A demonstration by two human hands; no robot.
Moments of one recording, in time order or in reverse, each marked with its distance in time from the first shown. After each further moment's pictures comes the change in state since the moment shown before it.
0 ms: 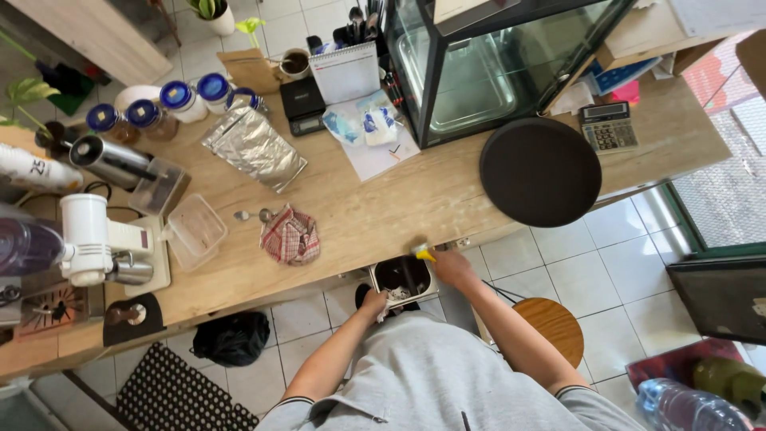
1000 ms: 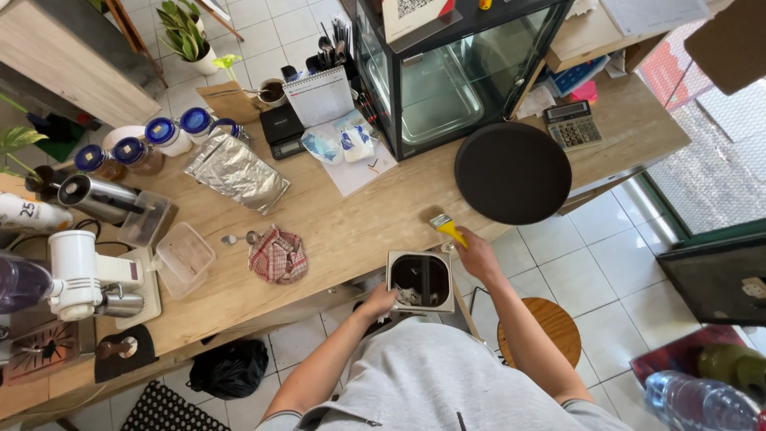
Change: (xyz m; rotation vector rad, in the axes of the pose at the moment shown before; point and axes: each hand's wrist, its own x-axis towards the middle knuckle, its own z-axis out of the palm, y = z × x) left_hand -0.037 0.075 0.025 0.383 -0.196 0.198; right_hand -0.067 0.044 -0.091 0.400 0.455 0.102
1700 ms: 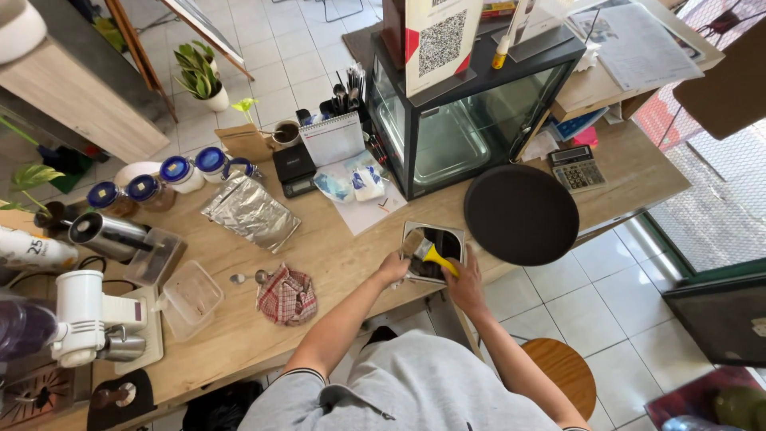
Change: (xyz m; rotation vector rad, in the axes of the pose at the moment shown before) left_hand 0.021 0.208 -0.085 0.226 0.053 0.211; right_hand 0.026 -0.070 0.029 0.012 0.184 0.023
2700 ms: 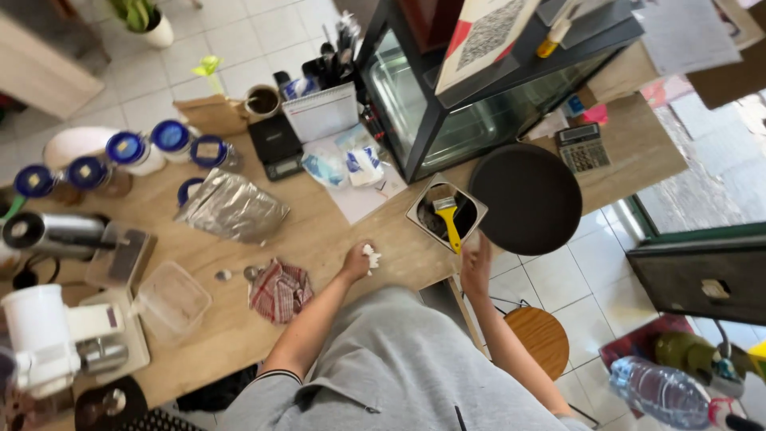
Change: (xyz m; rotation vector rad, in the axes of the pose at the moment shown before) left_hand 0.073 -0.144 -0.043 -0.287 0.071 0.174; right_hand 0.041 0.020 0.058 0.571 0.377 0.205
